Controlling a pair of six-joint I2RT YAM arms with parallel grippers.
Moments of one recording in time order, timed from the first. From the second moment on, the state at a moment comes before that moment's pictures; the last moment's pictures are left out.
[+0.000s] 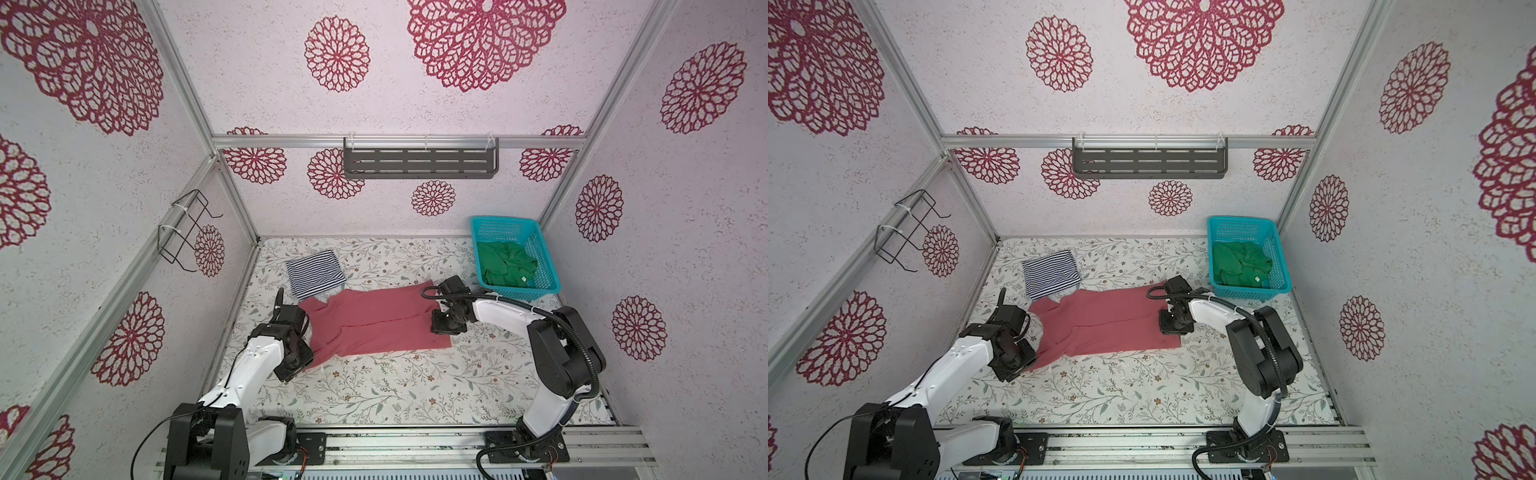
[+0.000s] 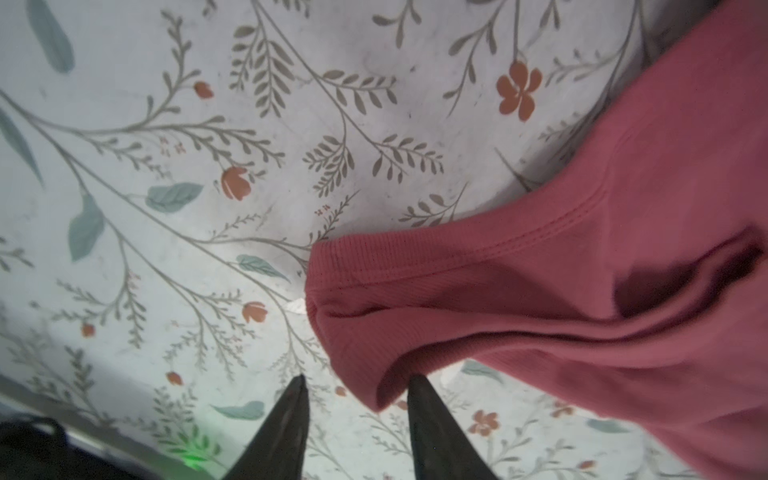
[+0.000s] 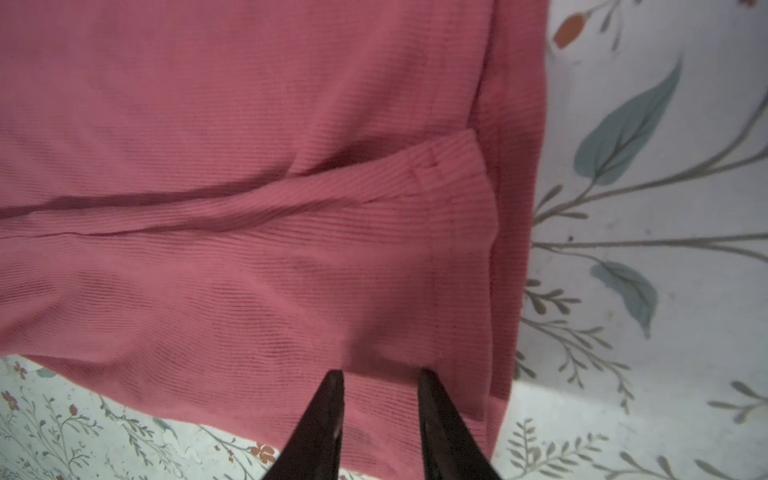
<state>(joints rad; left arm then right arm) -0.10 1.22 0.69 -0.93 -0.07 -0.83 0.50 1.76 1.09 -0.57 -0.16 0.44</state>
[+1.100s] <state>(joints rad) 0.08 1.75 1.11 -0.89 -0.09 -0.53 0.49 1.79 1.08 -0.53 -0.08 0.44</state>
